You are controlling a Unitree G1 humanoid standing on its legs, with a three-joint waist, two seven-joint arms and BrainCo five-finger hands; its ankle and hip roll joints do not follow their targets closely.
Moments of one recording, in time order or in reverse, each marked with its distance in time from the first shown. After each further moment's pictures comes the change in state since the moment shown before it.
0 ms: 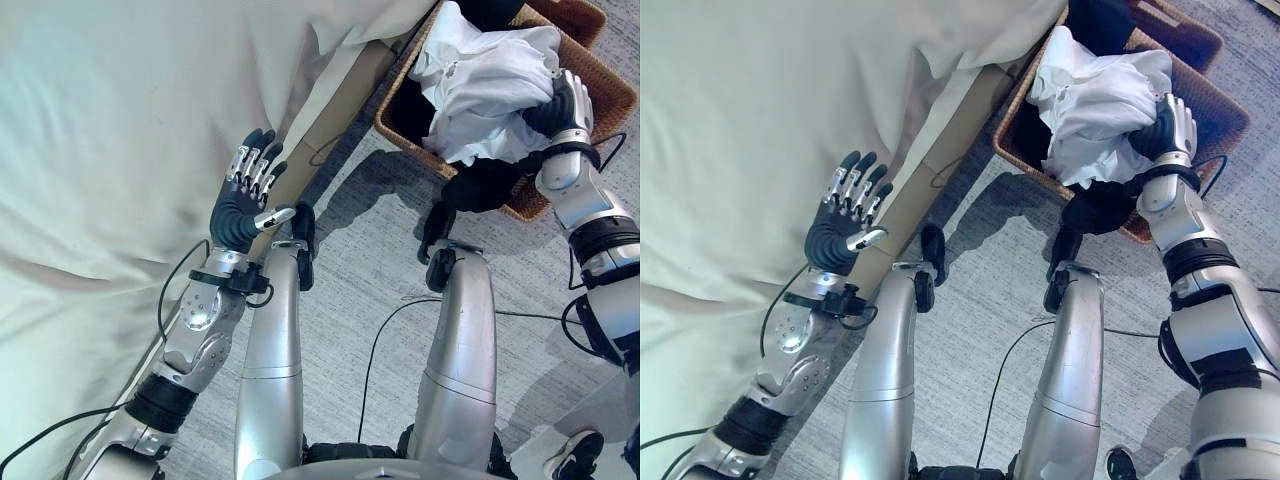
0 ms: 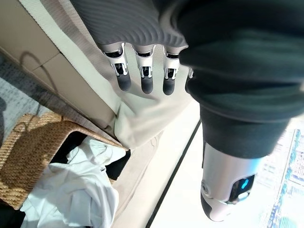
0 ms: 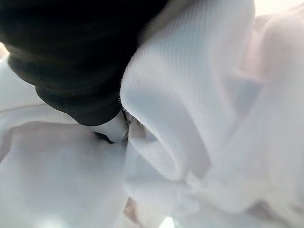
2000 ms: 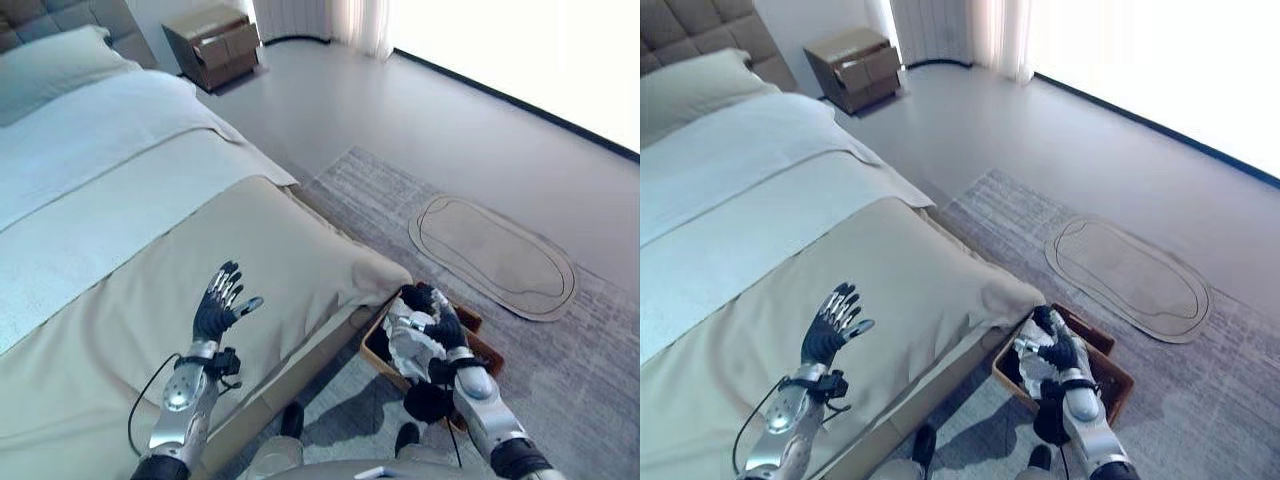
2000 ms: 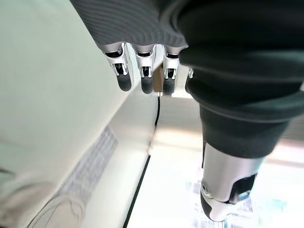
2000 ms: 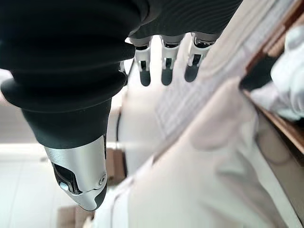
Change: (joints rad) left arm 0.389 -0.217 0.237 0.434 0.205 0.056 -0.081; right arm 1.181 0.522 -0.301 -0.586 0.208 -0.080 0.314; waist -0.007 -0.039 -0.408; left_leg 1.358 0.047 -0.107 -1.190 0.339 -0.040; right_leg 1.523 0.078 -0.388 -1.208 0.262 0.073
